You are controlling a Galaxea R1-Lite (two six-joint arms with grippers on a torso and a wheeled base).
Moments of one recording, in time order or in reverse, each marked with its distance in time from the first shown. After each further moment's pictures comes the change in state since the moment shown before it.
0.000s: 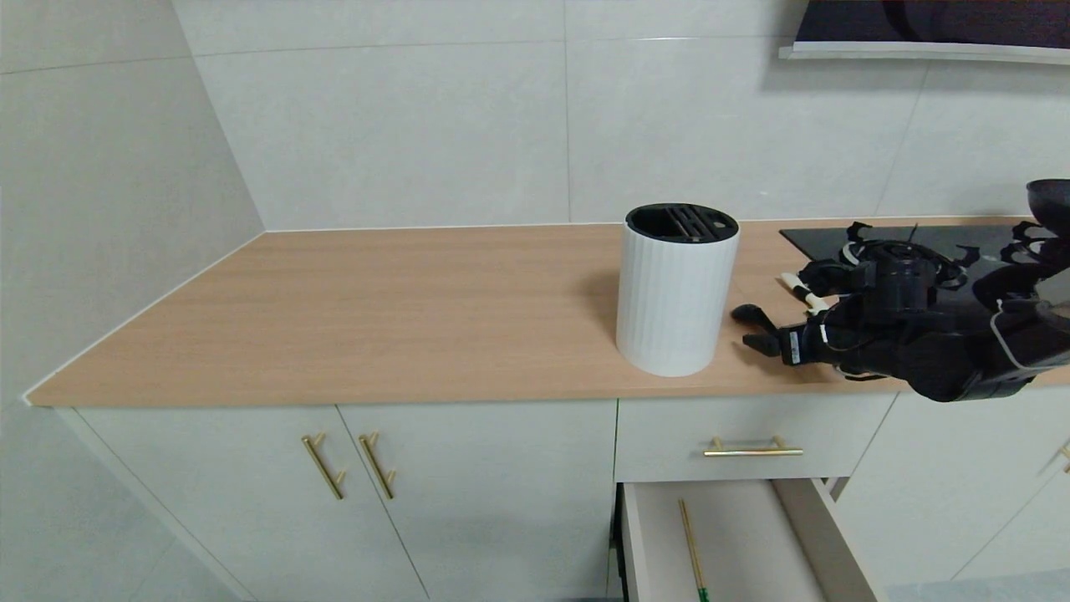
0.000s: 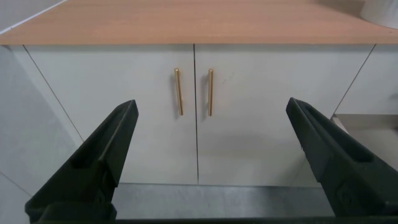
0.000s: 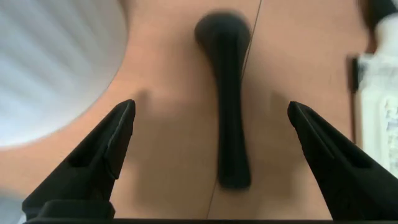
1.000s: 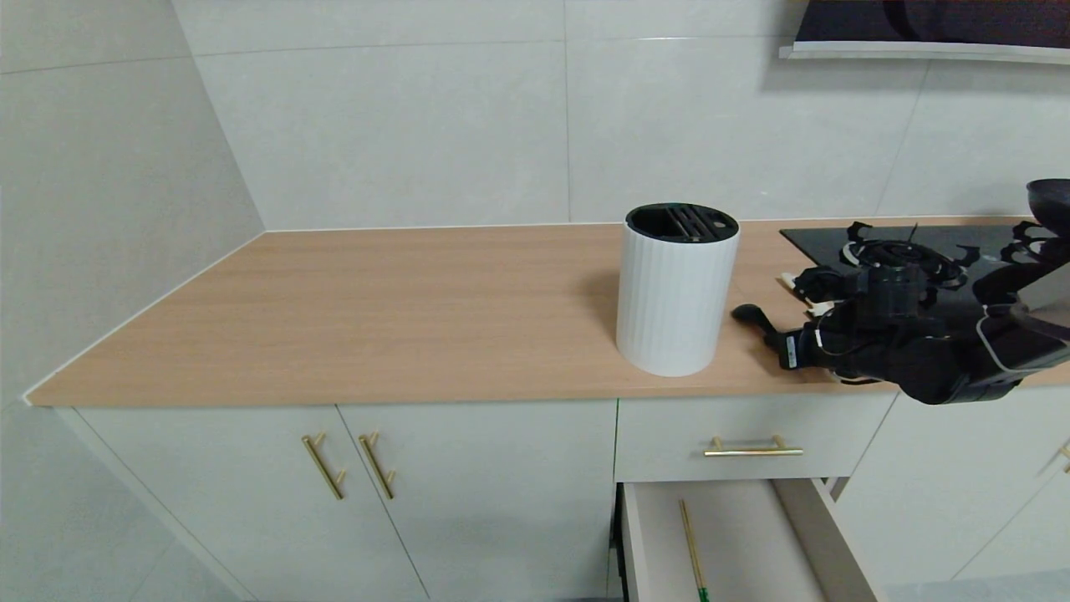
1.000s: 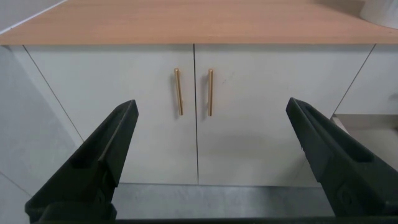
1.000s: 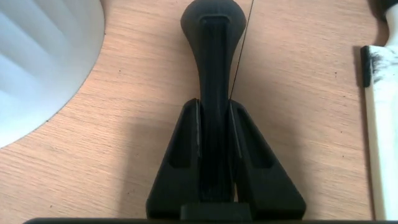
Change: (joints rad) left arm 0.000 0.000 0.000 0.000 0.000 0.000; right arm -0.005 0.033 -0.018 -0.004 -0.018 0.003
